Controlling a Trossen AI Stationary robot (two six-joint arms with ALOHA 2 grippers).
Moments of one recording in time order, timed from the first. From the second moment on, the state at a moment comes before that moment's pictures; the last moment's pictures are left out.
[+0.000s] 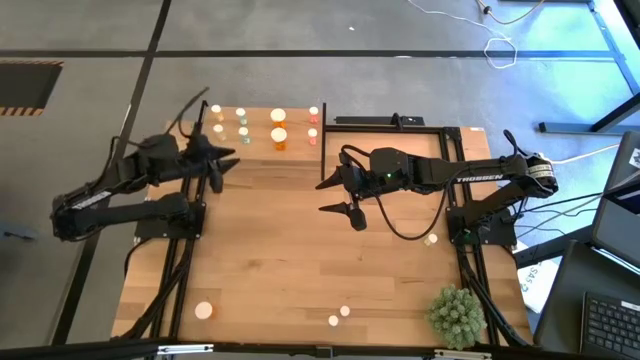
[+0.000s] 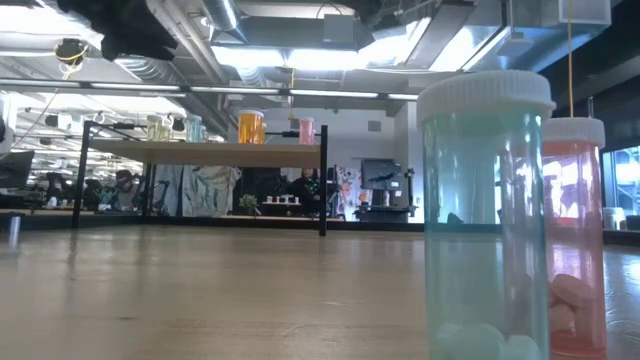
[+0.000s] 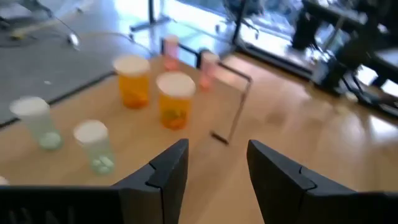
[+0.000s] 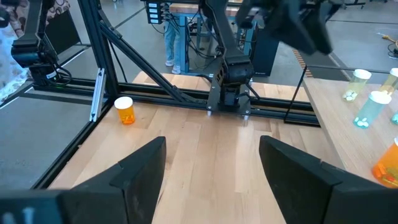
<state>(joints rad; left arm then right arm) 0.40 0.46 0.74 -0.55 -0.17 -0.21 0.00 1.46 1.21 -0.05 -0.17 -0.06</state>
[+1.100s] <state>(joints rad) 0.23 1.03 0.74 -0.19 -0.28 0.03 0.00 1.46 1.21 -0.05 -0.17 -0.06</state>
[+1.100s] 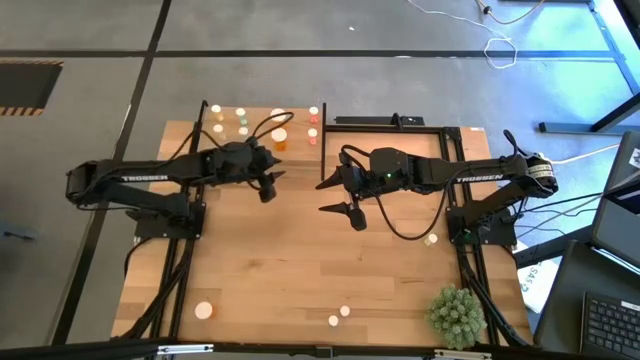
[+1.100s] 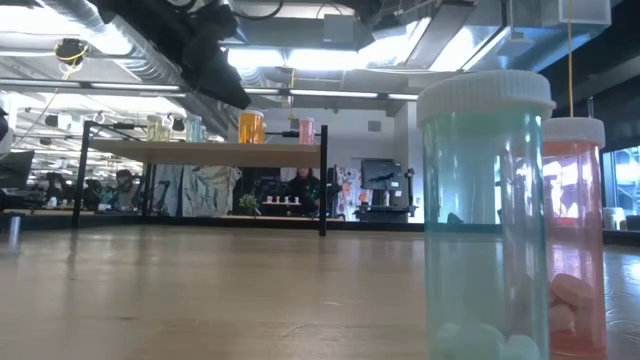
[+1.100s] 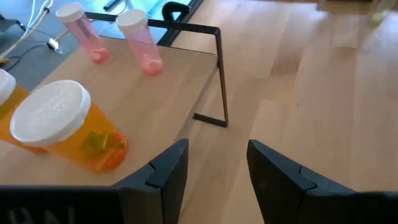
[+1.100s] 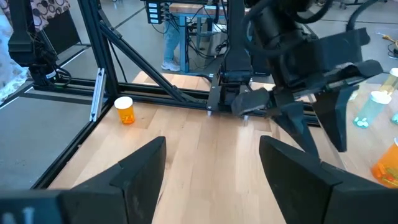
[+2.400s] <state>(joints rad) 0.47 1.16 0.74 -0.06 -0.24 0.21 0.00 1.46 1.21 -0.05 -0.17 -0.06</state>
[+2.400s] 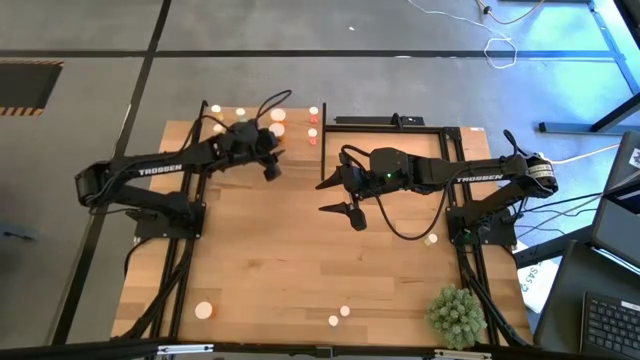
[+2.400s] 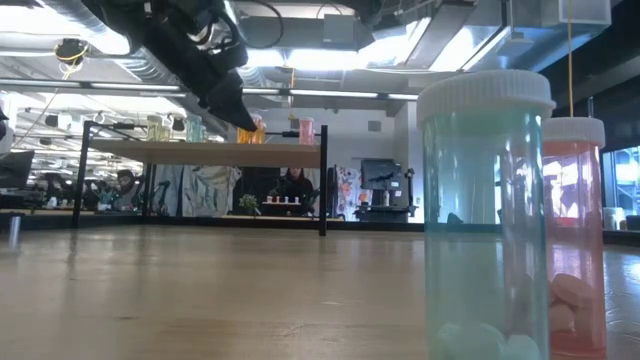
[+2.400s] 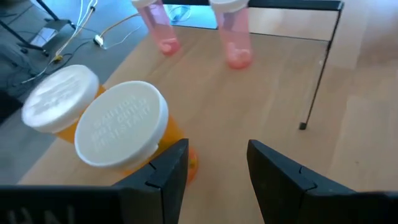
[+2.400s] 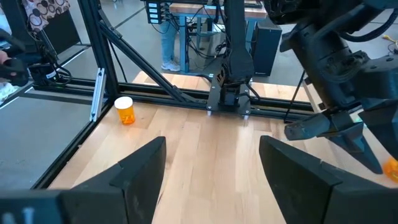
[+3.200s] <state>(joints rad) 0.47 1.16 0.74 -0.10 -0.26 0.25 0.00 1.46 1.21 -0.05 -0.17 -0.06</state>
